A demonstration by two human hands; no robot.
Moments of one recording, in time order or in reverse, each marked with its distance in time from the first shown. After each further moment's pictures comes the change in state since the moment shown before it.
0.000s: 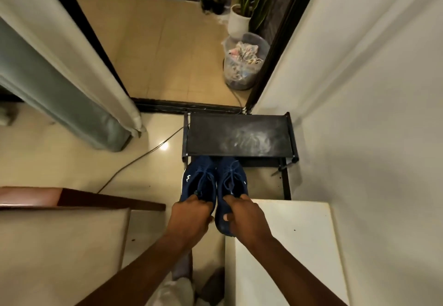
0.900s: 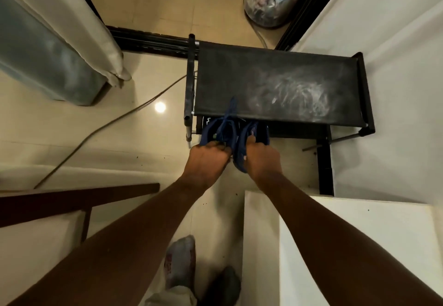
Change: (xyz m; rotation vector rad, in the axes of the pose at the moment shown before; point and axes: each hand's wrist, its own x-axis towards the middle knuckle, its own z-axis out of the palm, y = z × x) left_hand 0.200 -0.107 0.260 0.034 0.183 0.063; right_hand 0.277 0.076 0.181 -0.247 0.042 0.134
